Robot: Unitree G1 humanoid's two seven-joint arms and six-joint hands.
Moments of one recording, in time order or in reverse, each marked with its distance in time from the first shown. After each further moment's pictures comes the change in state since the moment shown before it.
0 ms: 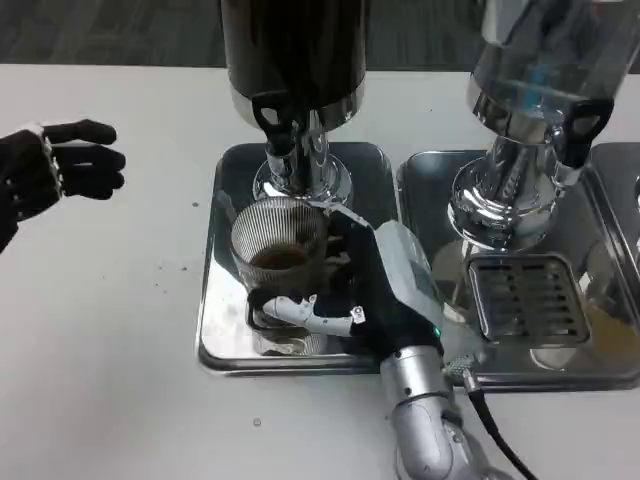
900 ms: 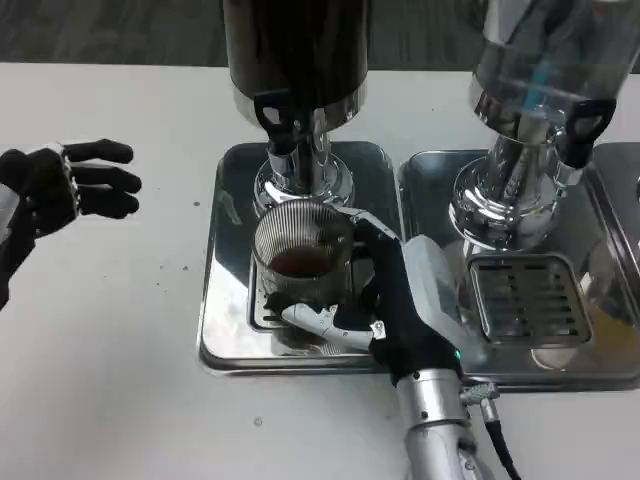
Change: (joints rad) left arm -0.002 0.000 -0.044 0.044 0.004 0.001 0.000; right arm 0.066 -0.019 -0.006 -0.006 -0.009 -0.086 -0.111
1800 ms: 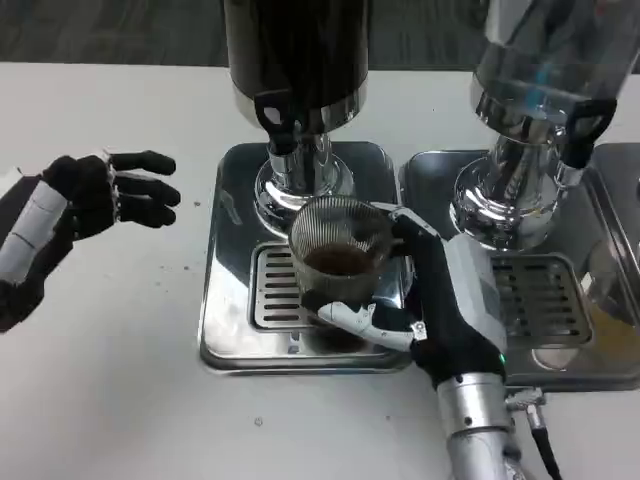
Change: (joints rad) left arm -0.044 -0.017 -0.067 0.041 0.038 -0.025 -0.013; right arm 0.123 -0.061 -0.065 -0.227 -0.012 0.043 0.101
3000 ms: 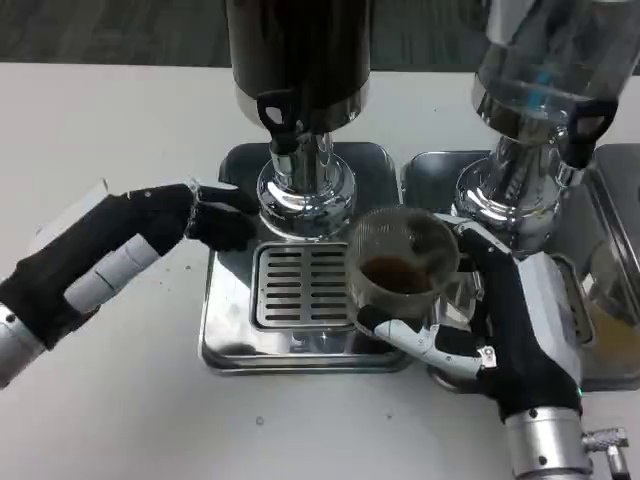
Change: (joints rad) left arm 0.078 -0.034 -0.109 -0.177 0.113 -0.140 0.007; right arm 0.272 -0.064 -0.081 -0.419 0.003 0.090 0.151
